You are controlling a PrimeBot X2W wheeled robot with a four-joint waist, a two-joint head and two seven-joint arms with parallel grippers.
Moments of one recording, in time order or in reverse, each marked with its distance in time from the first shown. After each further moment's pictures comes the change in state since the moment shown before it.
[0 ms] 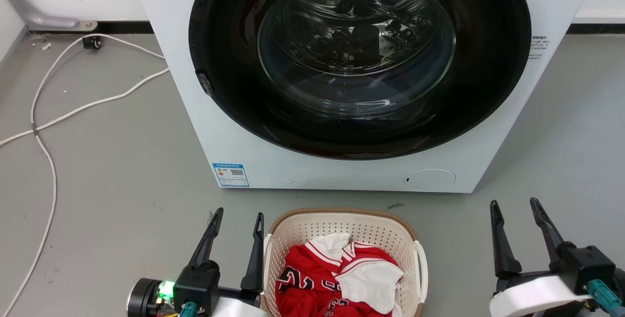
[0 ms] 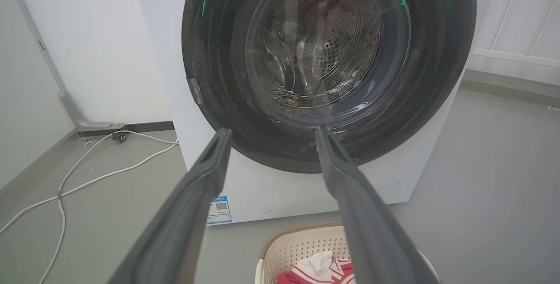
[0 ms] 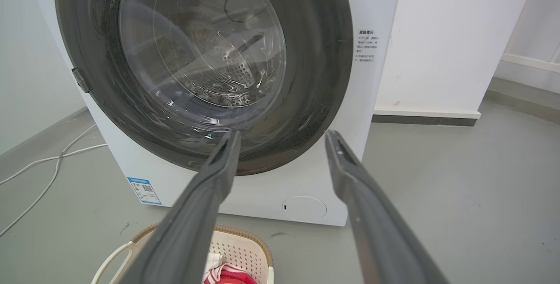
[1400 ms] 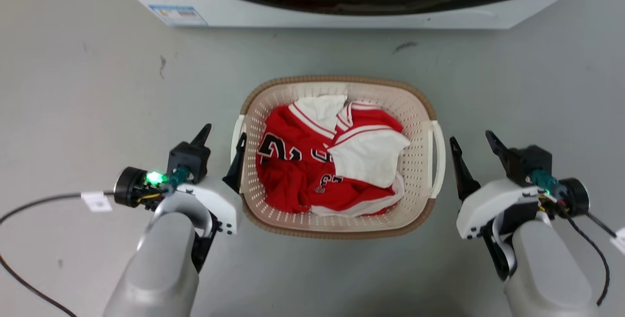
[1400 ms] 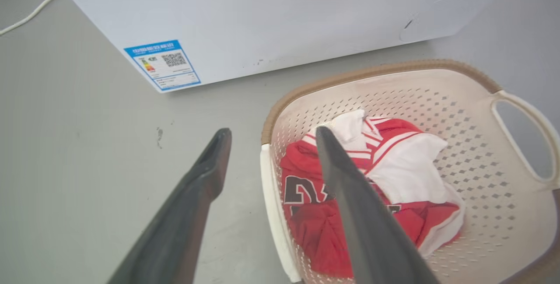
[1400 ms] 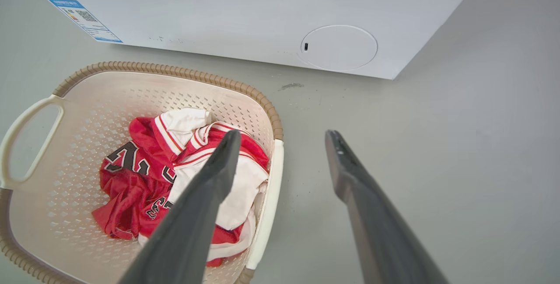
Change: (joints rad) left arm -0.579 0.084 0.016 0.651 -0.020 -0.145 -0.003; right arm -0.447 0.000 0.067 0.463 -0.051 0.000 0.069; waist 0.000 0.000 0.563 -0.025
